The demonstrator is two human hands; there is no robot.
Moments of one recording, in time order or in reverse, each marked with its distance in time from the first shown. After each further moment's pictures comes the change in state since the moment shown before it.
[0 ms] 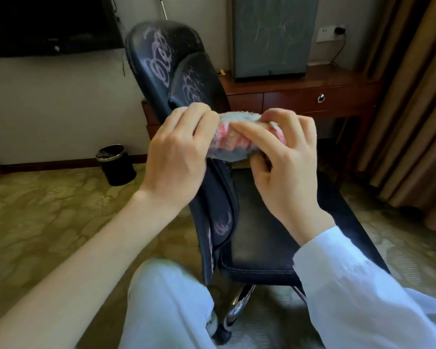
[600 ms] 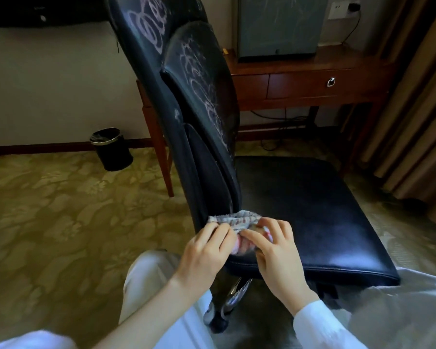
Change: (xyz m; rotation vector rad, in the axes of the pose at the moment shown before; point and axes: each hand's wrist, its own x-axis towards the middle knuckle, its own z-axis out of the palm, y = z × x) left_hand -0.176 0.026 0.099 -0.063 -0.268 0.107; right_hand -0.184 0.038 0.050 -0.050 -0.539 0.166
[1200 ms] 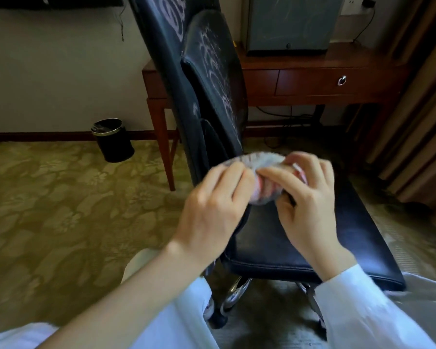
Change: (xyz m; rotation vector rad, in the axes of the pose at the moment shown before) left_hand 0.079 -0.016 -0.063 0.114 0.259 -0.063; right_hand 0.090 -0.020 -0.069 0.039 0.319 -0.105
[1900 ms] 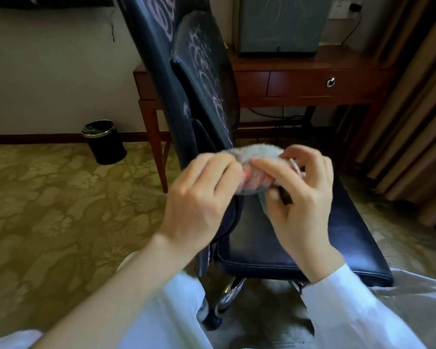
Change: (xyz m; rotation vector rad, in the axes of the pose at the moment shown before) left_hand 0.013 -0.007 -0.010 -0.172 0.083 -0.034; right_hand 0.004 -0.019 -0.012 0.116 0.126 0.044
